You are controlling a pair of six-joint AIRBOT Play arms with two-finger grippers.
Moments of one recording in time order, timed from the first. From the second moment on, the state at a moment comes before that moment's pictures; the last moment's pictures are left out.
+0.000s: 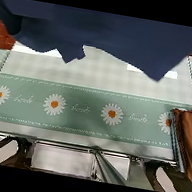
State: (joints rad) left arm 0.36 -1.02 1.96 0.78 -1.18 -1.38; right arm -0.16 -0.91 1.92 -1.10 1.19 1.43
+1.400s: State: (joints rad) left arm 0.02 -1.41 1.48 1.33 -1.00 -1.58; right arm -0.16 -1.31 1.34 -0.96 1.07 1.35
